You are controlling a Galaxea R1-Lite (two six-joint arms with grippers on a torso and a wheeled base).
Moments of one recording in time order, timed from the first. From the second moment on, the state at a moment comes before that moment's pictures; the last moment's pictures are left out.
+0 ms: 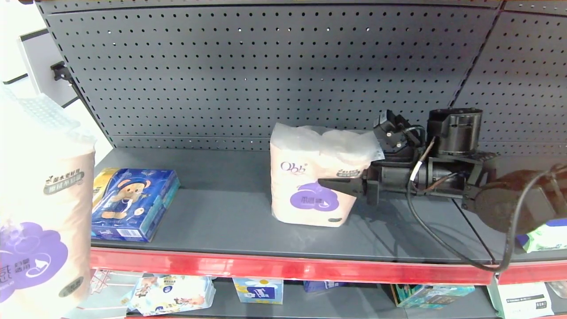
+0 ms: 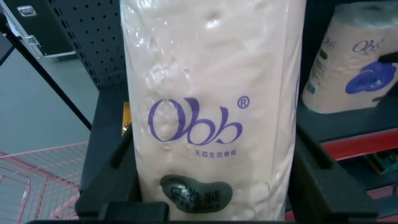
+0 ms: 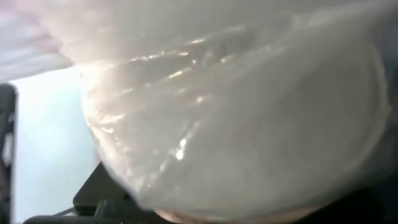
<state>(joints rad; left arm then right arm) 0.01 0.59 -0.61 0.02 -0.22 0.12 0.41 1.83 -0.92 -0.62 0.73 -0.28</state>
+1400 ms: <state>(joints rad) 0.00 0.54 -0.57 0.02 -0.22 0.11 0.47 1.66 -0.71 -0.62 0.66 -0.30</state>
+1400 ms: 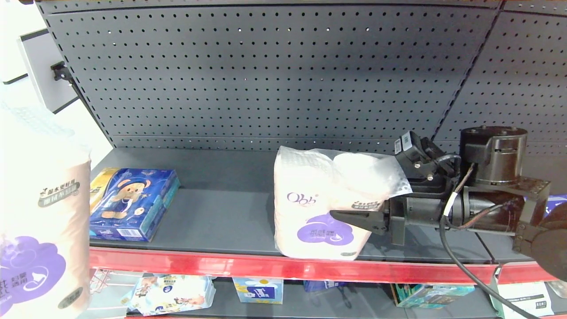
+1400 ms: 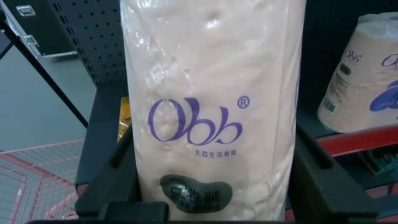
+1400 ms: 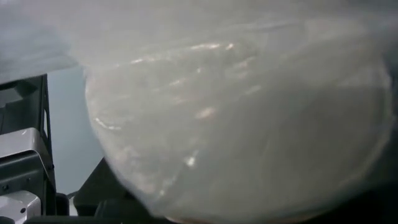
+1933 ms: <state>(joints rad) 0.00 0.53 -0.57 0.02 -0.22 0.10 0.47 1.65 -0.69 -0.62 0.64 -0.32</state>
